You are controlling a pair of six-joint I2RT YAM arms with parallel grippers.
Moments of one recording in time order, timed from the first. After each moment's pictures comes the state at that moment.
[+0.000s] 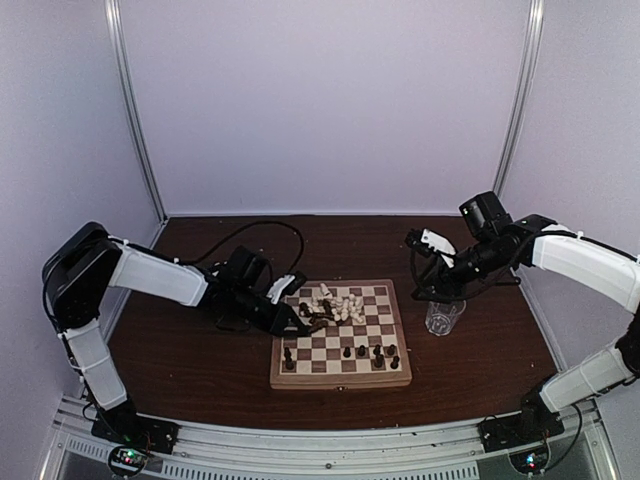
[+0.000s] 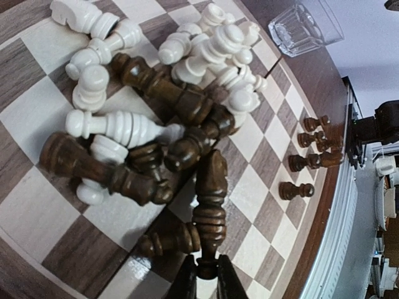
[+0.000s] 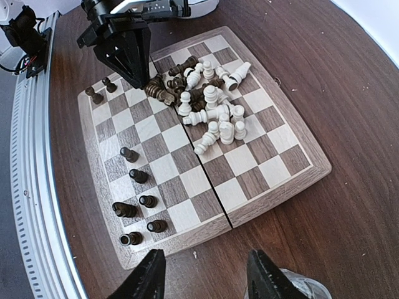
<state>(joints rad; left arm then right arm) -0.73 1.82 0.94 0.01 0.61 -0.29 0.44 1.33 1.05 -0.69 -0.54 -0.50</state>
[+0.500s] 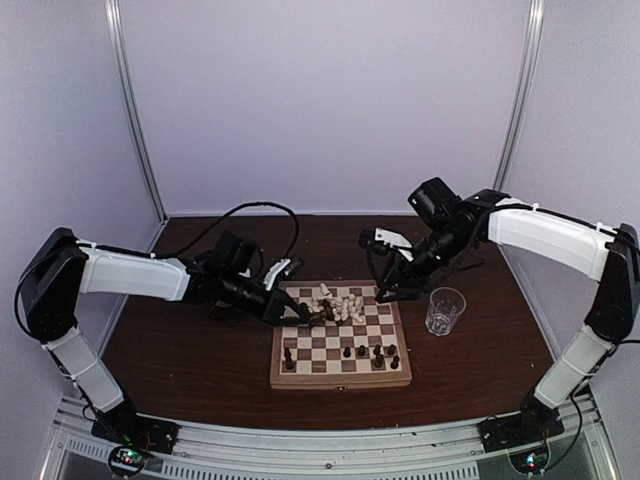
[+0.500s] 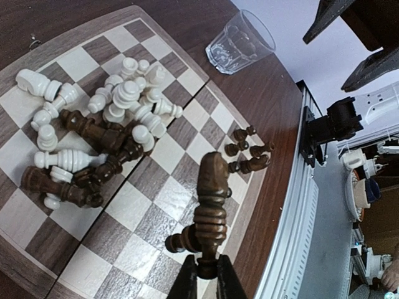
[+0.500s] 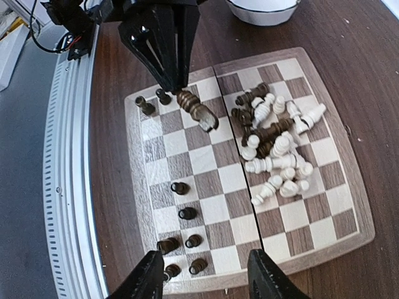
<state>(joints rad) -0.73 1.66 0.93 -0.03 0.70 -0.30 0.60 1.57 1.33 -0.84 -0.59 -0.54</state>
